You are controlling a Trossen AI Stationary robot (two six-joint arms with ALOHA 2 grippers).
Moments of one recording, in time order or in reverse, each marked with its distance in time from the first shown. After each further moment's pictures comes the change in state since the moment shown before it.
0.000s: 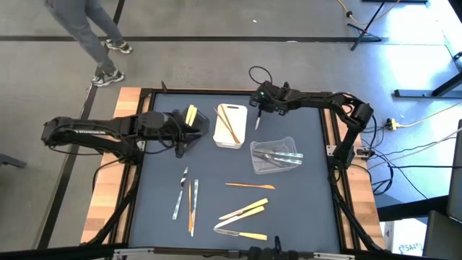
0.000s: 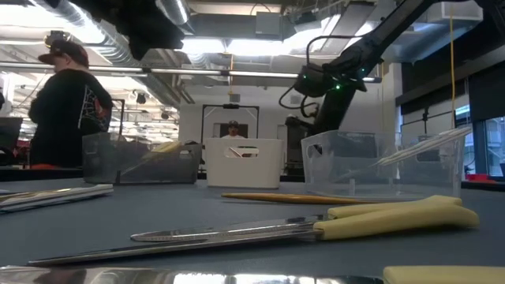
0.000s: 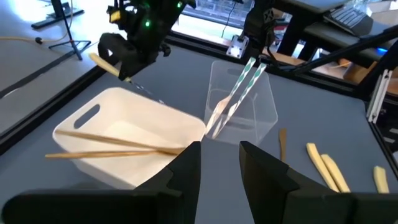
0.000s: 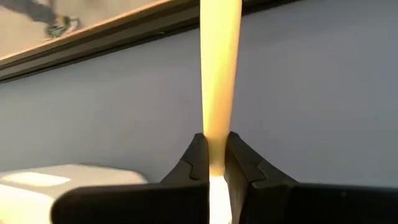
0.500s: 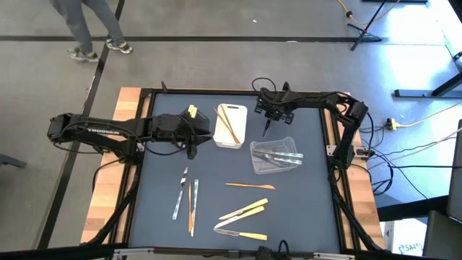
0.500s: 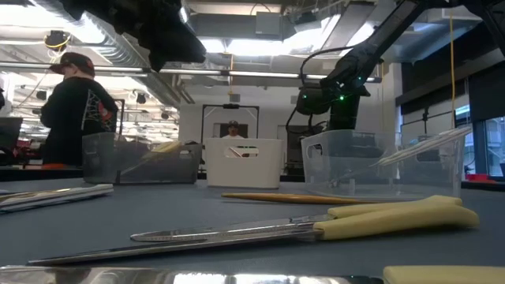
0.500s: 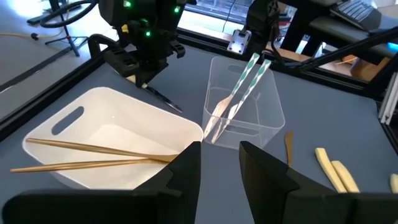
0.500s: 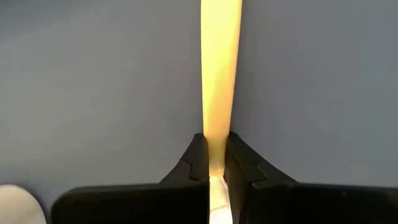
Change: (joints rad) left arm 0.000 0.183 0.000 0.171 0.001 0.000; right arm 0.001 0.058 -0.002 -0.229 0.025 0.166
